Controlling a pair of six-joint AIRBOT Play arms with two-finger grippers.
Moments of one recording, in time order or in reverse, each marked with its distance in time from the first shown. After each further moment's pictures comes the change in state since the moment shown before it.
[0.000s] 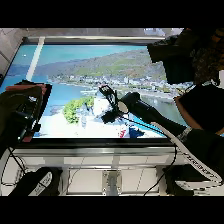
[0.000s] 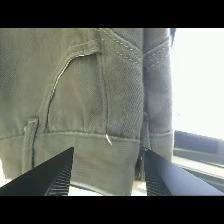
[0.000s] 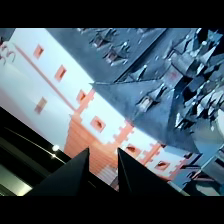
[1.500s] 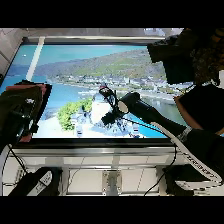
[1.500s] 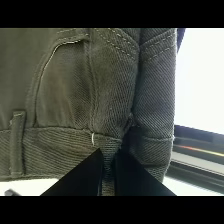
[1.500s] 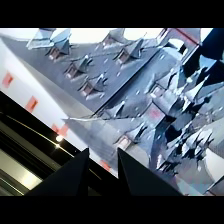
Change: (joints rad) left arm 0.095 -0.050 -0.003 -0.005 -0.042 0.046; right arm 0.000 0.000 0.000 0.032 0.034 -0.018
